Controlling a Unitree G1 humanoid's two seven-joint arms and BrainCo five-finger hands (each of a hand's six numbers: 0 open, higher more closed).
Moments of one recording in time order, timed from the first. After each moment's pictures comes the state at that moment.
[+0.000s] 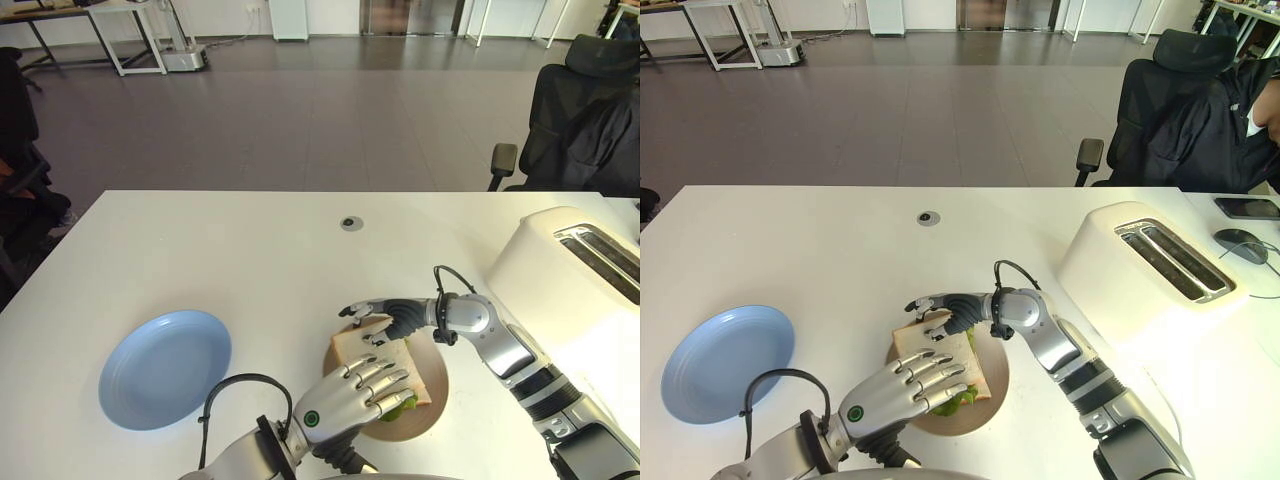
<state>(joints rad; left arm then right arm) 0.45 0.40 -0.35 -0.57 1.20 -0.58 -0.19 -0.40 -0.48 0.49 0.06 -0.20 -0.08 0.80</state>
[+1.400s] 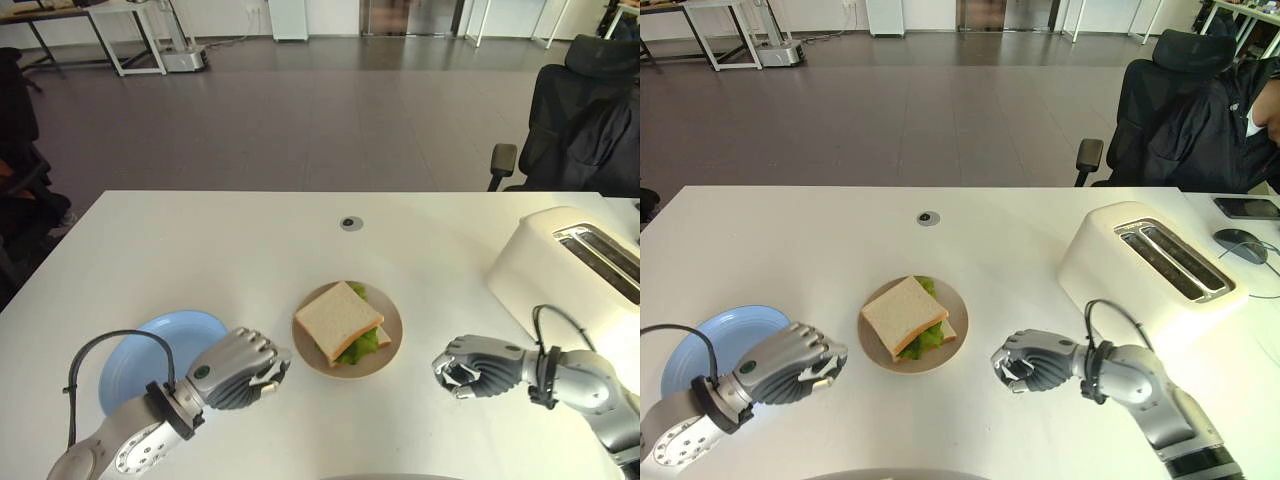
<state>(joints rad) 0.46 0.75 0.05 -0.36 0.68 -0.64 -0.20 0.11 -0.77 0.17 -0.10 -0.35 -0.58 0.70</state>
